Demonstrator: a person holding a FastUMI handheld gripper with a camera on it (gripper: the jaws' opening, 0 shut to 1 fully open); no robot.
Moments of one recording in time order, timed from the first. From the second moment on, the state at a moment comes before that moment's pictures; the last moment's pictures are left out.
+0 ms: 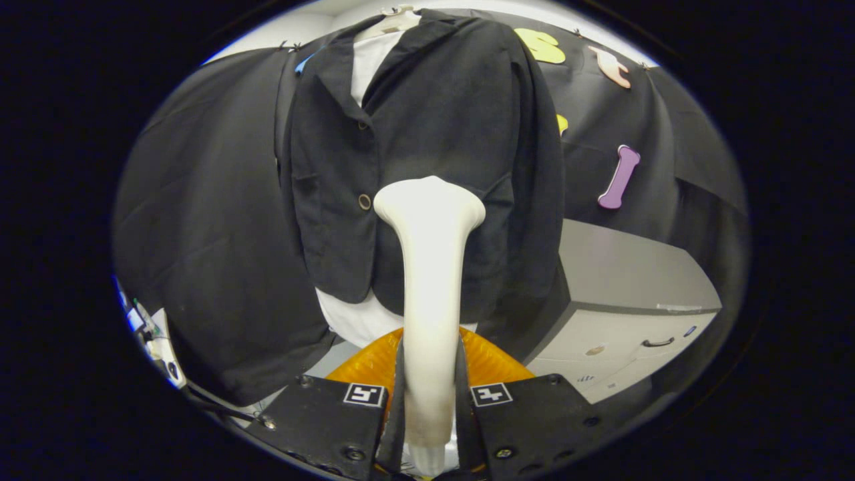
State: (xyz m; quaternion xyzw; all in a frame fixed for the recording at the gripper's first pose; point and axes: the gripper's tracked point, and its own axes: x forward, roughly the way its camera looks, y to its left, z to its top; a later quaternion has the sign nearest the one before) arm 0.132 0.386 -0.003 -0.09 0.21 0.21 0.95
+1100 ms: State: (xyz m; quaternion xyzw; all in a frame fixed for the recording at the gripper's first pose) arm 0.111 0.384 -0.010 -0.08 0.23 0.21 0.95
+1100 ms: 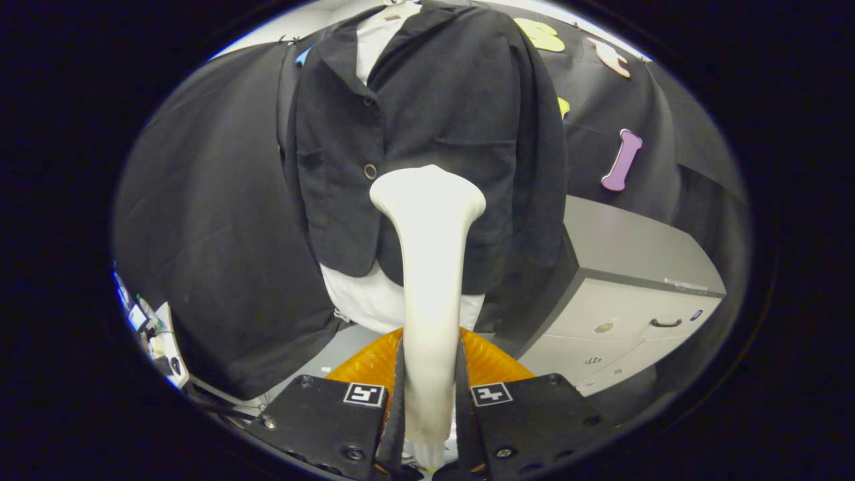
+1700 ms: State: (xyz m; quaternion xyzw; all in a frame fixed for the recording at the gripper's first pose) arm 0.086 0.456 0.103 -0.07 0.12 0.28 0.95
